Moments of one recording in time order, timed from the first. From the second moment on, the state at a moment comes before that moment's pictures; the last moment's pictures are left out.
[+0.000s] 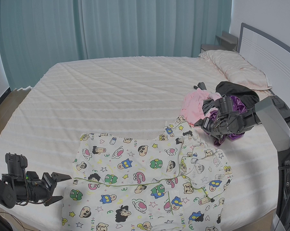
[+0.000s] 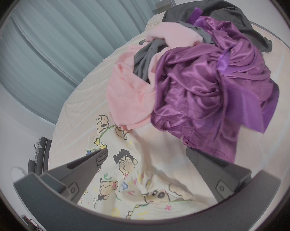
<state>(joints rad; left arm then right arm) 0.12 1.68 -0.10 -0.75 -0.47 -0.91 0.19 2.45 -1.58 -0.15 0.04 0.62</state>
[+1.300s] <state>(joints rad) 0.01 1.67 -0.04 -0.74 -0.41 -0.87 0.24 1.84 -0.55 -0.49 0.06 0.75</state>
